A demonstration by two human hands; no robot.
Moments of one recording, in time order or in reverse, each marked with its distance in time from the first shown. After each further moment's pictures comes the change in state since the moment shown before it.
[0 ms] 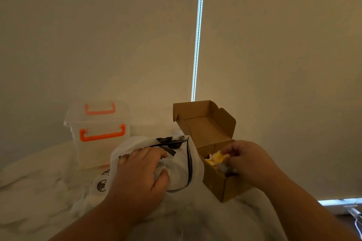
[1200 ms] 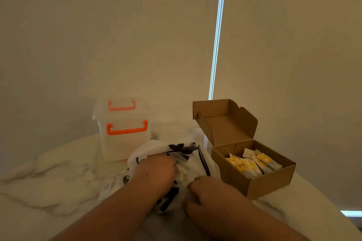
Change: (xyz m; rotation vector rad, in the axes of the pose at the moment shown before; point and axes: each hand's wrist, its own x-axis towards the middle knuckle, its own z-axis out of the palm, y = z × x) left_hand 0.031 -0.036 0.030 0.422 -0.383 -0.131; right_hand -0.049 -0.061 0.090 -0.502 -0.476 -0.355
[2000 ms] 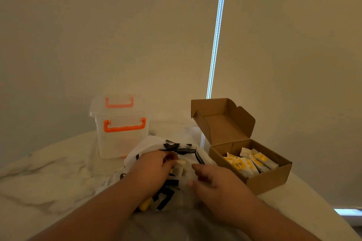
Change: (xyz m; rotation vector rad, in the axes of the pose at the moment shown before) left_hand -0.013 -0.009 -0.005 -0.703 0.035 -0.040; right_hand -0.010 0.013 -0.005 0.446 0.254 0.049
